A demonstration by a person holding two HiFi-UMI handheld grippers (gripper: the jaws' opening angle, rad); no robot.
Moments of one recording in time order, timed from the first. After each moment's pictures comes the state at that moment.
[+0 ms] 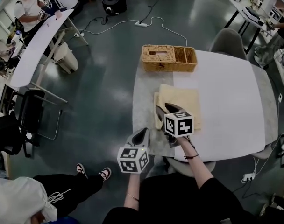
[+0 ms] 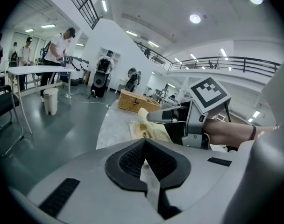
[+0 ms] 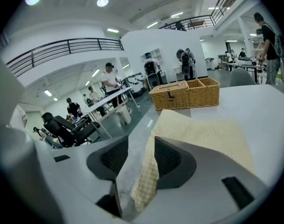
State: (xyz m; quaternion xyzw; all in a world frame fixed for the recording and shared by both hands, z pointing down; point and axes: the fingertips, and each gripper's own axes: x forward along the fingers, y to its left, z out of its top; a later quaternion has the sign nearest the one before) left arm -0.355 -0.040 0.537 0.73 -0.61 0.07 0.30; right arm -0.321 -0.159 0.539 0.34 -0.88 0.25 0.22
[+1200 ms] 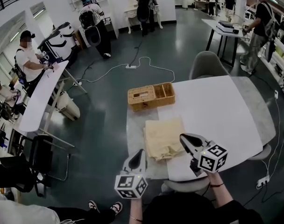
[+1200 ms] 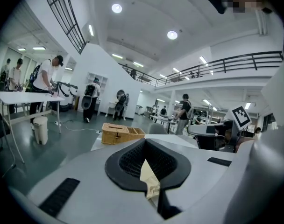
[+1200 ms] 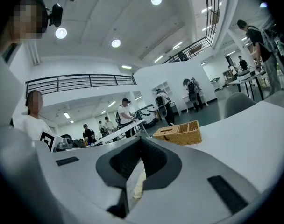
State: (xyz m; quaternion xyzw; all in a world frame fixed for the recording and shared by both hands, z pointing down) left arm -0.304 -0.046 0.400 0.77 -0.61 0.02 0.16; right arm -0.152 -0.111 0.378 0.30 -0.93 0.20 0.01
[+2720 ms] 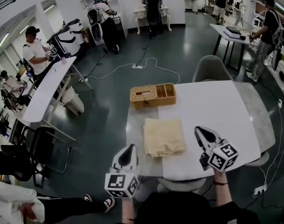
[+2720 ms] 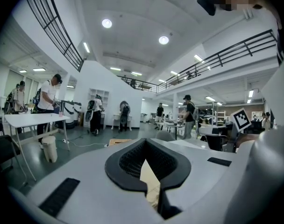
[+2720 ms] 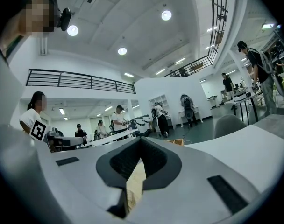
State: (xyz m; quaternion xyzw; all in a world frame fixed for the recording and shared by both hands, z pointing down) left arm -0.304 -0.024 0.343 0.75 -0.65 0.03 0.07; right arm -0.072 -0.125 0.345 0.35 -0.93 0.12 -0.03
